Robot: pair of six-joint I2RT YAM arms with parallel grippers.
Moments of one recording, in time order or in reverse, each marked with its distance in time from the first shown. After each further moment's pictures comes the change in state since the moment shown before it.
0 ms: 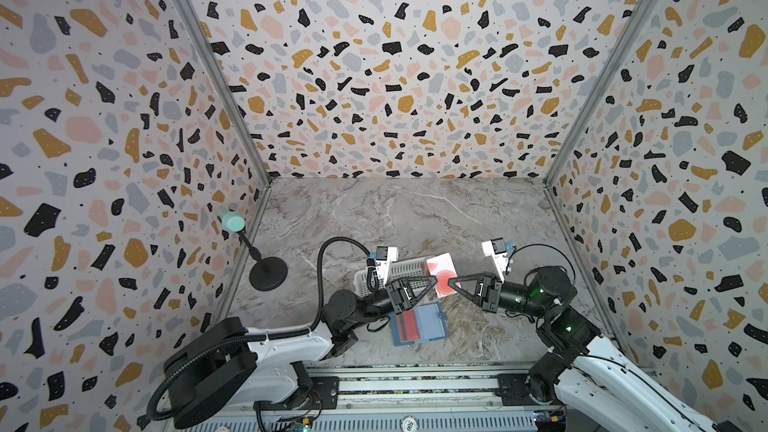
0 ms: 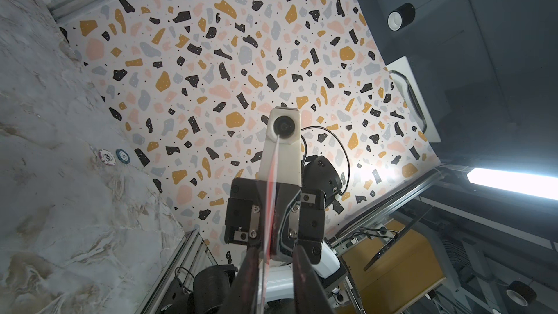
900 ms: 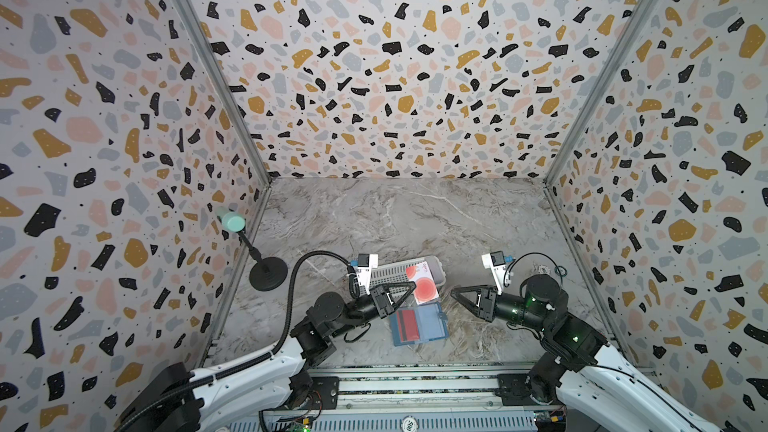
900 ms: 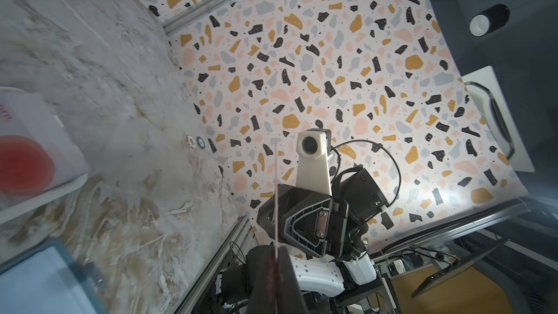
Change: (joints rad) left arm 0.087 -0.388 -0.090 -0.574 -0.032 0.043; right arm 0.104 -0.072 -0.023 -0.350 0.282 -0.098
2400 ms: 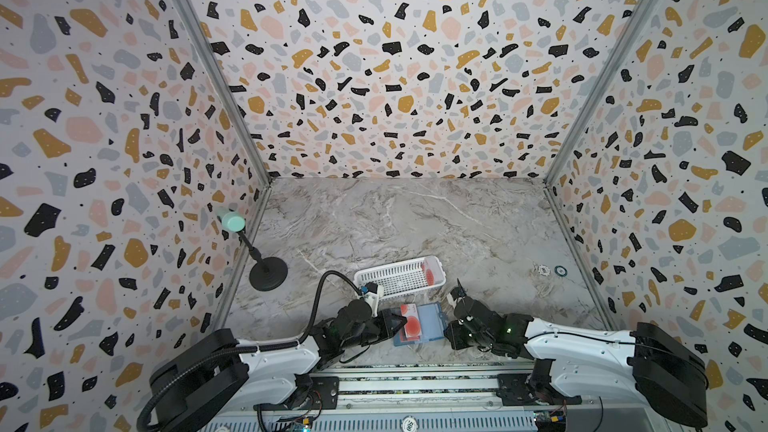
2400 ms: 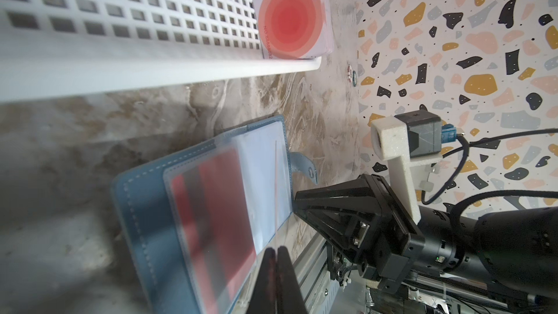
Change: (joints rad) left arm -0.053 0.312 -0.099 -0.156 -0.064 -0.005; right arm 0.314 0.575 -0.083 -0.027 0.423 -0.023
